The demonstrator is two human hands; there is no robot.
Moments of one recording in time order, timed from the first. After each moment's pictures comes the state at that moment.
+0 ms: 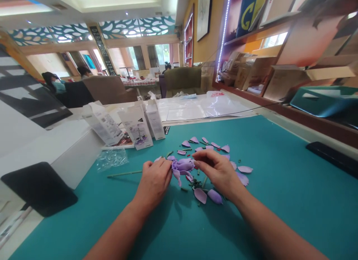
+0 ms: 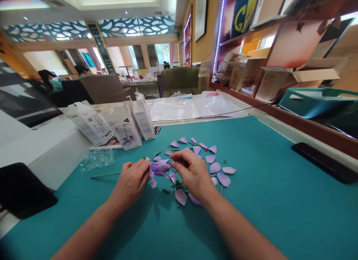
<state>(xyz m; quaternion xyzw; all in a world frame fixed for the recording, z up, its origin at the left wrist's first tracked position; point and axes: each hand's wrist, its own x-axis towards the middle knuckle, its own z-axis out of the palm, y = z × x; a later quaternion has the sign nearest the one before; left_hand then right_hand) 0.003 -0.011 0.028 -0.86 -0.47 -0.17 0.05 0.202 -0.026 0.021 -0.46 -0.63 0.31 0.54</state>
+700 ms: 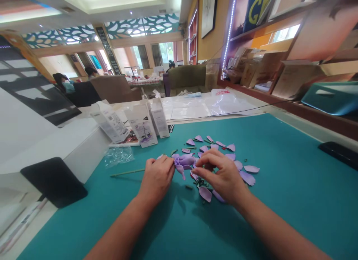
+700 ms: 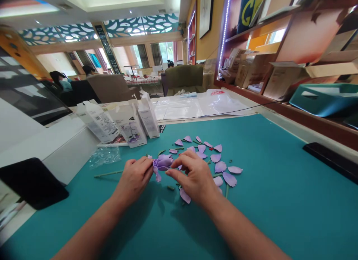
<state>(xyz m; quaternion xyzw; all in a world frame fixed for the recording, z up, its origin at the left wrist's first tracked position) 0.000 -0.011 0.031 -0.85 -0.50 -0.16 0.05 0.196 -0.037 0.027 -0.45 -0.71 0.20 0.50</state>
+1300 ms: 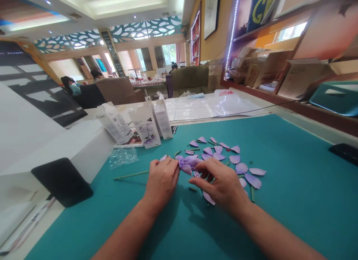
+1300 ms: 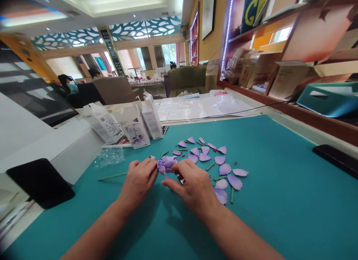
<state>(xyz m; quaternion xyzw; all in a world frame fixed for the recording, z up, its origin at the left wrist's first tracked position) 0.002 -0.014 0.027 -0.84 -0.50 -0.19 0.07 0.180 -0.046 0.023 -0.46 -0.76 0.09 0.45</state>
